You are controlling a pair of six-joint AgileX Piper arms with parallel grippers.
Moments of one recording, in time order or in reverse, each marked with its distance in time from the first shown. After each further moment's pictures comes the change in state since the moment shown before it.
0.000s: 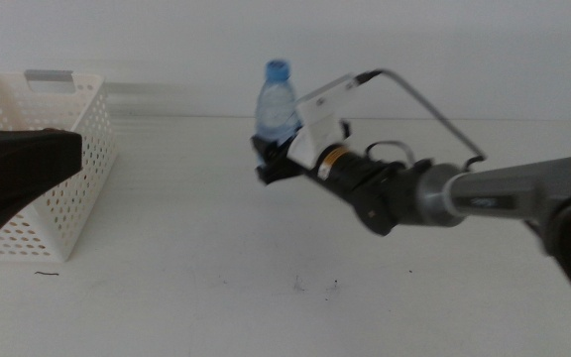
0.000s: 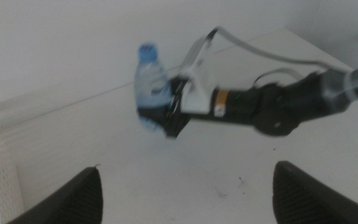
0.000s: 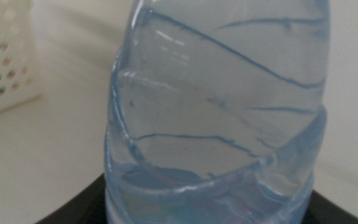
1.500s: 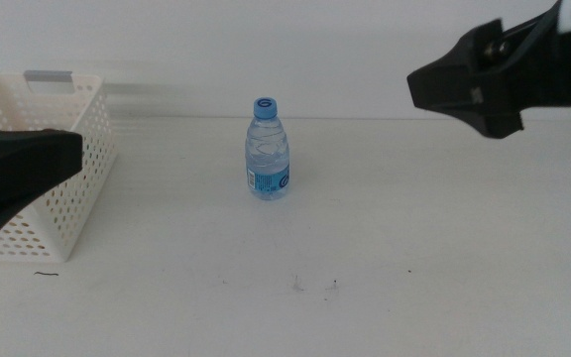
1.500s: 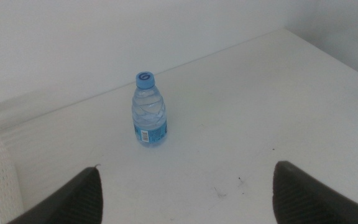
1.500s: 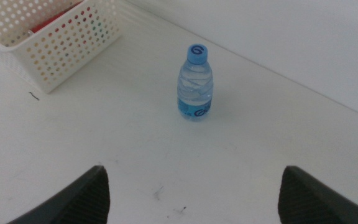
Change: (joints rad) left arm 0.000 0.000 0.000 0.000 0.000 0.000; right arm 0.211 -1.105 0.041 -0.091 1.461 0.196
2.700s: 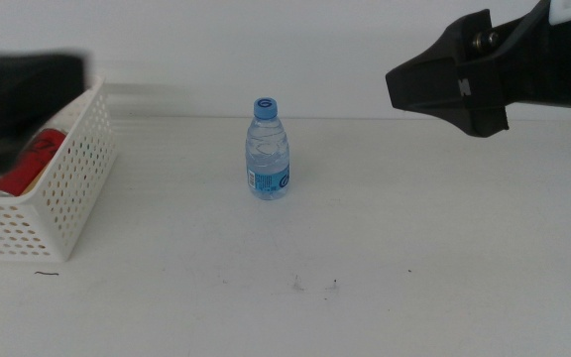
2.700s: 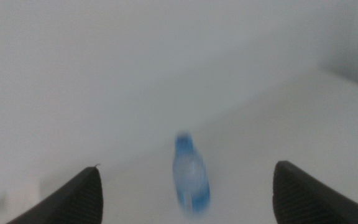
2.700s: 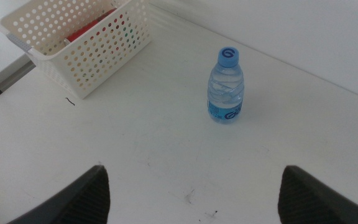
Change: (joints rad) left arm 0.000 0.049 0.029 0.106 -0.246 0.064; right arm 0.000 0.006 -0.016 0.104 -0.015 -0.013
